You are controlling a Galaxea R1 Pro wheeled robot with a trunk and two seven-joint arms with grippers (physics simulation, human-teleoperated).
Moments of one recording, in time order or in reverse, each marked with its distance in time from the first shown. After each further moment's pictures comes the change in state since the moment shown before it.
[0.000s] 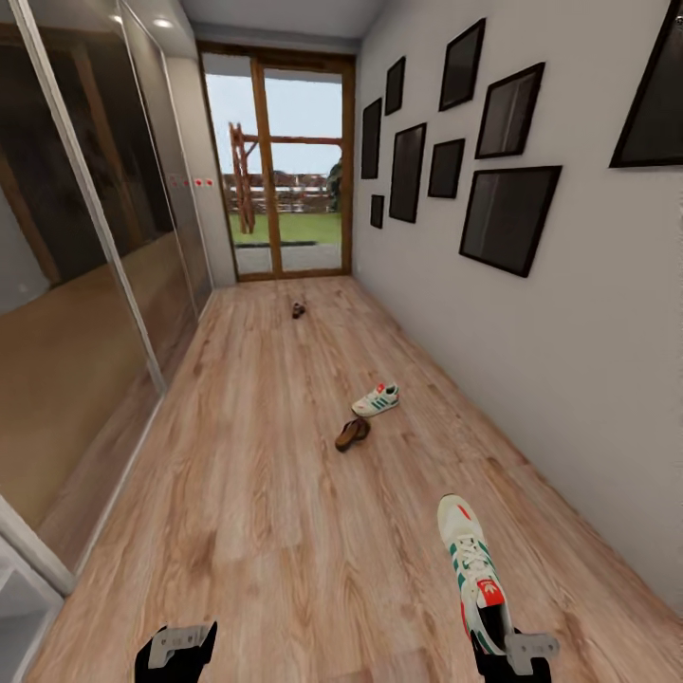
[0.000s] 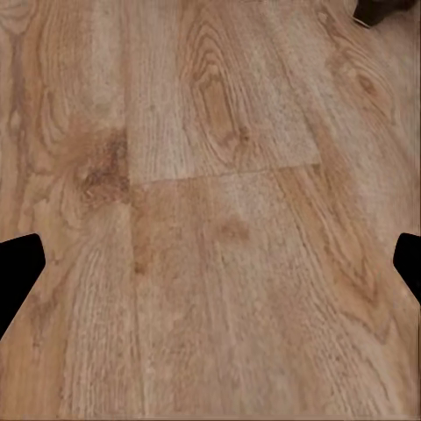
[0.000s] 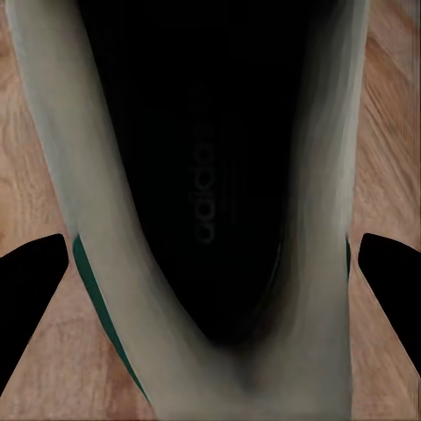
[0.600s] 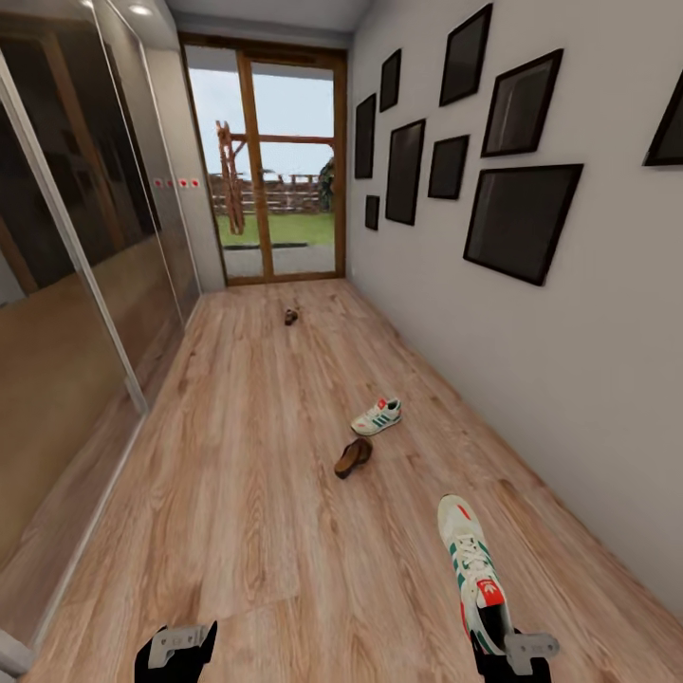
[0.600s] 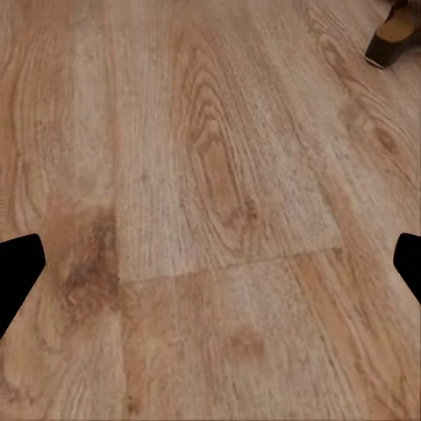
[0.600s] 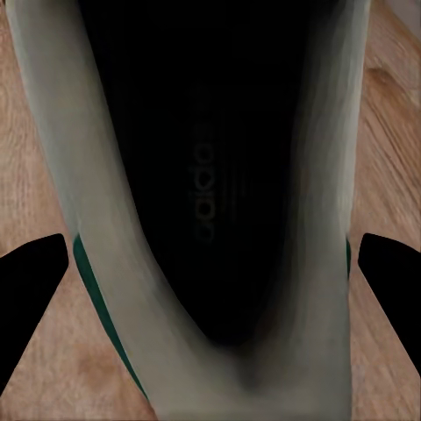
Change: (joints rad) left arm 0.000 0.000 0.000 -0.001 0.000 -0.001 0.000; right arm 0.000 0.001 0.002 0.001 0.000 0.000 -0.004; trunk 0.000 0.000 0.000
